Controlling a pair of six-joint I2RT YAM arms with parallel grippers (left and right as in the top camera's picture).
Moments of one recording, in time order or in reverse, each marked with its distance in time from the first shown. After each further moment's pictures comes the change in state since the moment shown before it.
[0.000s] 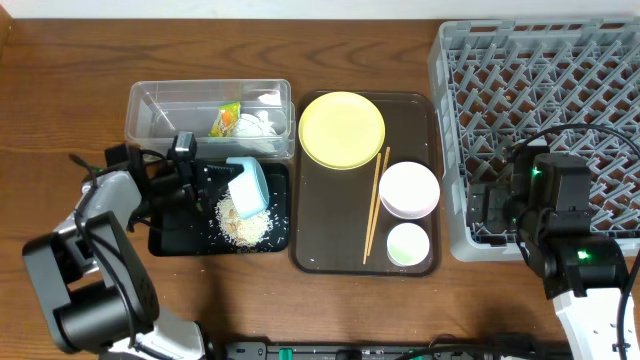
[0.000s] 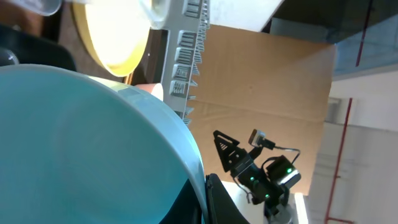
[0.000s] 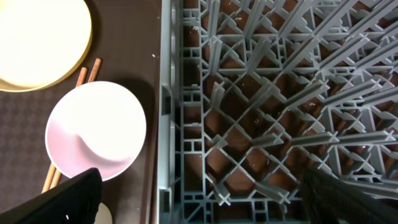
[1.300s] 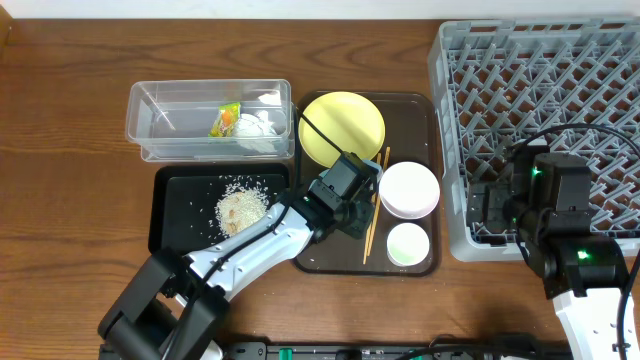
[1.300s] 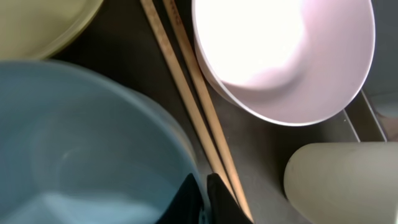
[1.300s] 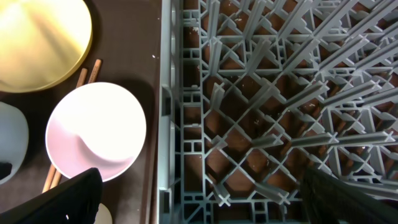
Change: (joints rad) left arm -1.118 -0.097 0.003 0.497 -1.339 -0.190; right arm 0.000 0.000 0.000 0.003 0.000 0.000
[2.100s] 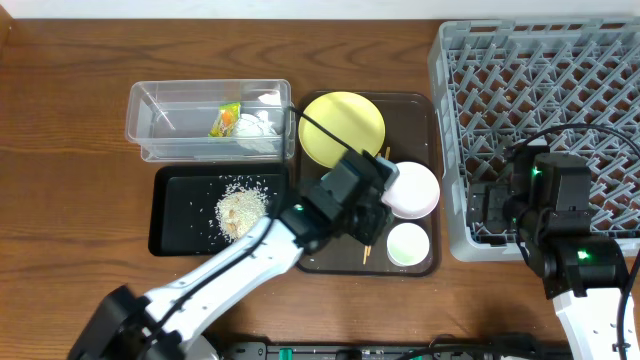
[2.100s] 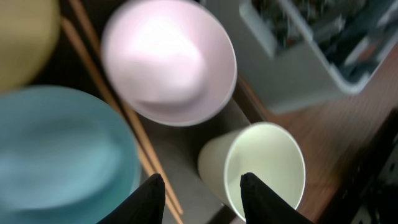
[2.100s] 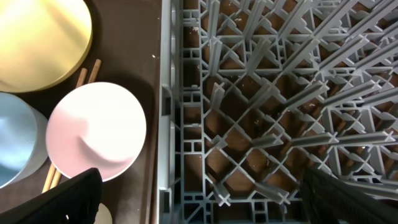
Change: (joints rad) left arm -0.070 -0.140 0.062 -0.099 0.106 -0.025; right arm 0.000 0.000 0.000 -0.001 0.000 0.000
